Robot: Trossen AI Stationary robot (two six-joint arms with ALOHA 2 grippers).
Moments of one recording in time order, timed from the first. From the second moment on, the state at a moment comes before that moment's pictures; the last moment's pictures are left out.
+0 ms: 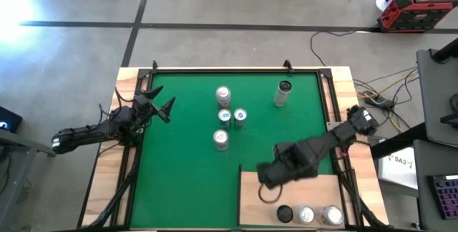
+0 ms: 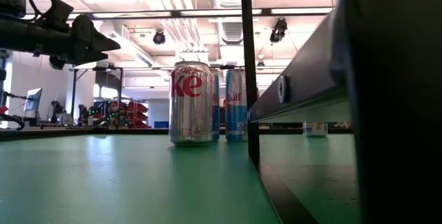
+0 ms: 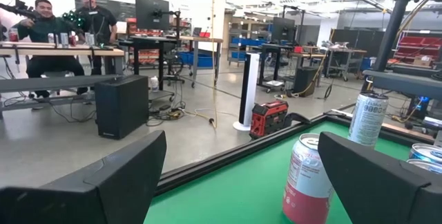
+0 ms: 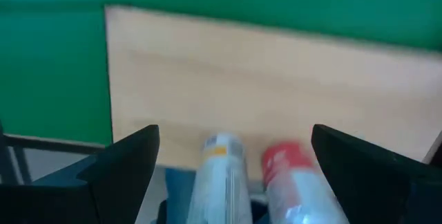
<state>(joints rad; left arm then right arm) 0.18 0.02 0.02 0.11 -0.64 -0.02 0.50 1.82 1.90 -1.52 -0.08 1.98</state>
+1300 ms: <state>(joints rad) 0.18 0.02 0.02 0.11 -0.64 -0.02 0.32 0.66 0.85 -0.83 0.11 0.93</state>
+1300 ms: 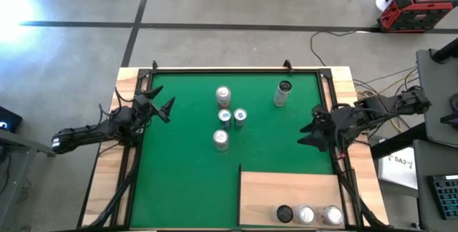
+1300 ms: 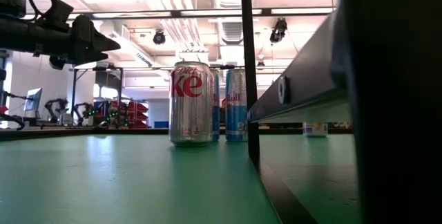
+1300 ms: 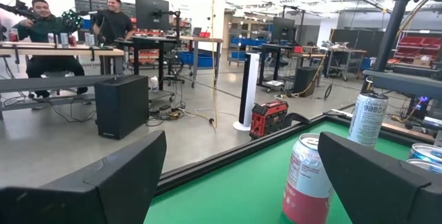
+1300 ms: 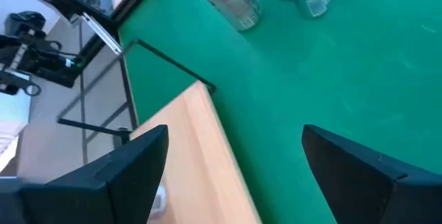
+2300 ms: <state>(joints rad) 0.18 0.02 0.02 0.11 -0.64 -0.02 0.19 1.38 1.25 -1.04 0.25 1.13</state>
